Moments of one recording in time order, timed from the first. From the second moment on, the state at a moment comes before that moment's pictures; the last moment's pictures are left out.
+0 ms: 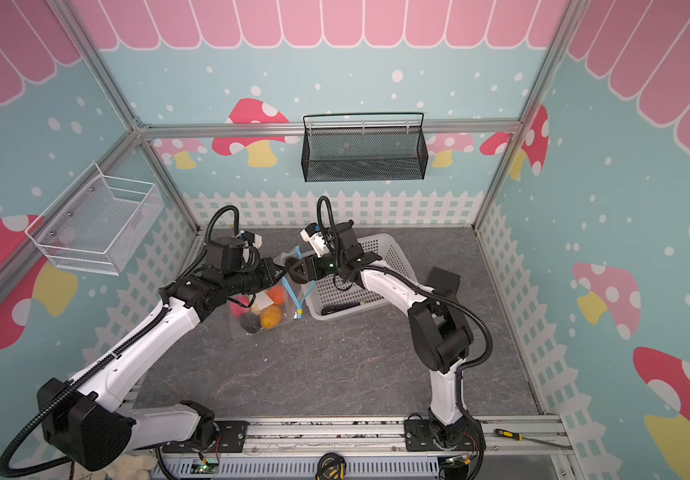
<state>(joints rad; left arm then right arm) -0.38 1.29 1.16 -0.49 0.25 -0.71 0.60 1.93 1.54 -0.16 -0.64 0.26</state>
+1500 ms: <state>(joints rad) -0.38 1.31 1.16 -0.47 0.25 -0.71 0.63 2.04 1.61 -0.11 -0.42 0.36</state>
